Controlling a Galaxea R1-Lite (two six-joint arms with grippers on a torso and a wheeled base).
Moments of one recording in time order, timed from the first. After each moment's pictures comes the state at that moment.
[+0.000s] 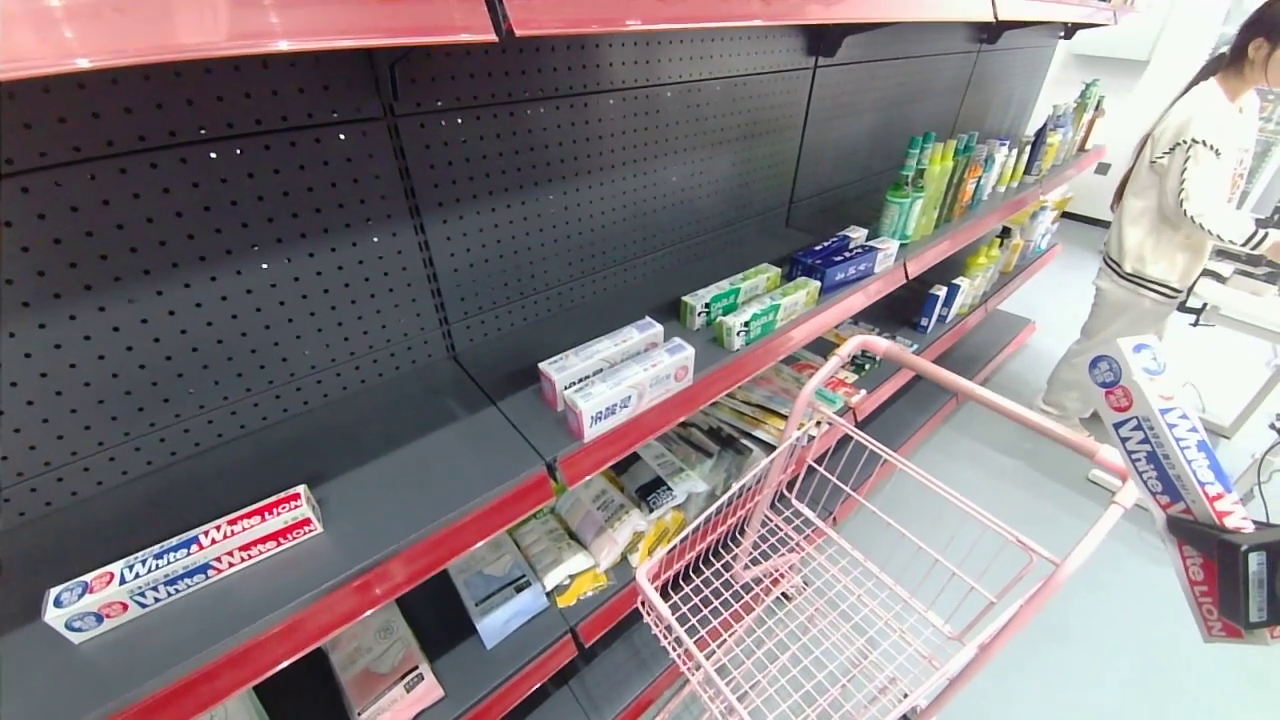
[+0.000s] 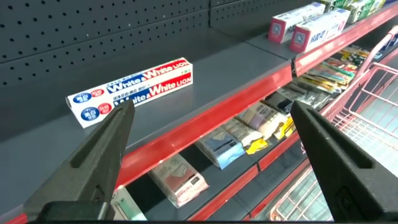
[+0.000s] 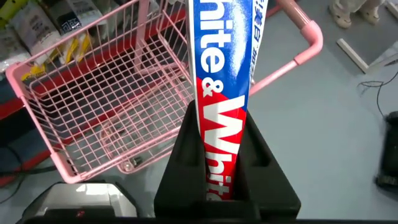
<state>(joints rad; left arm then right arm) 0.00 0.00 0.00 0.00 0.01 0.01 -0.10 1.11 -0.41 -0.20 -0.02 -0.20</state>
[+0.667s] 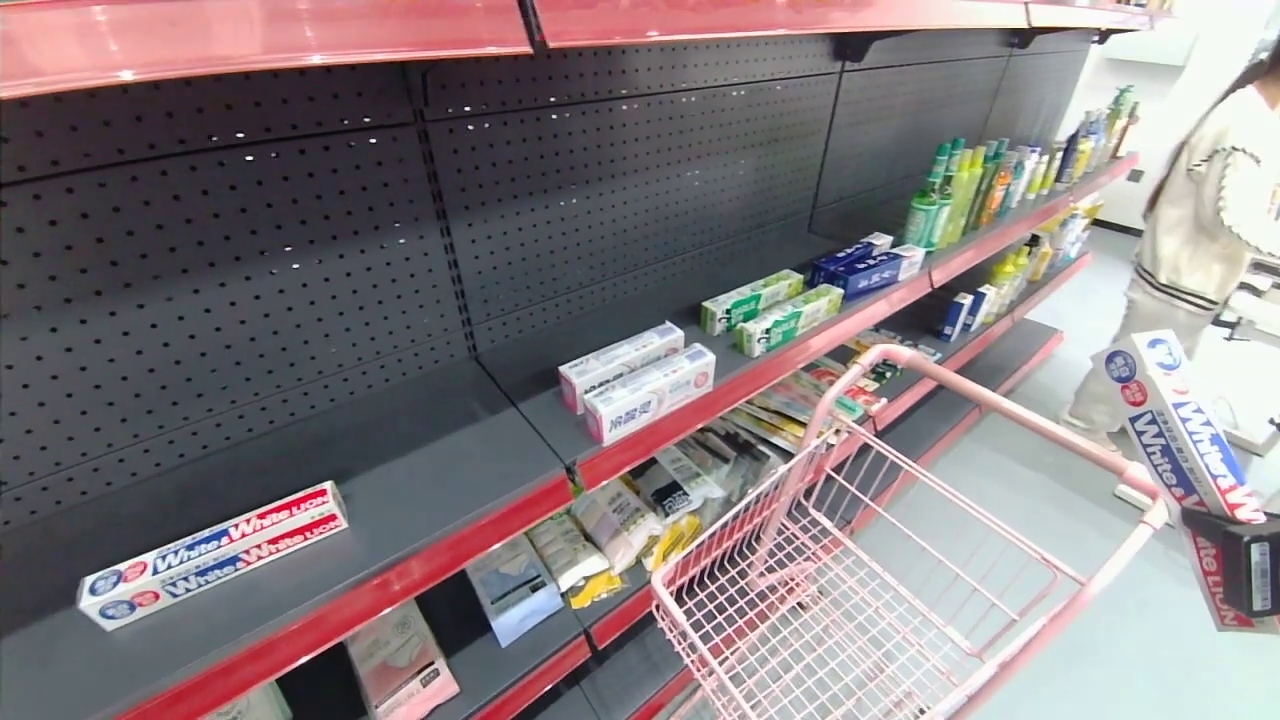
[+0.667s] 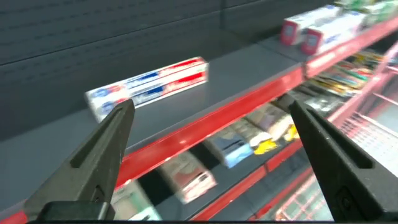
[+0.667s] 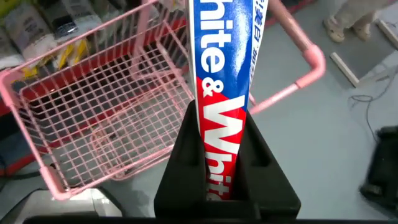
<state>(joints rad) 0.00 0.00 0.00 0.00 0.01 0.01 -0.14 1.15 -0.40 -0.26 -0.04 -0.25</state>
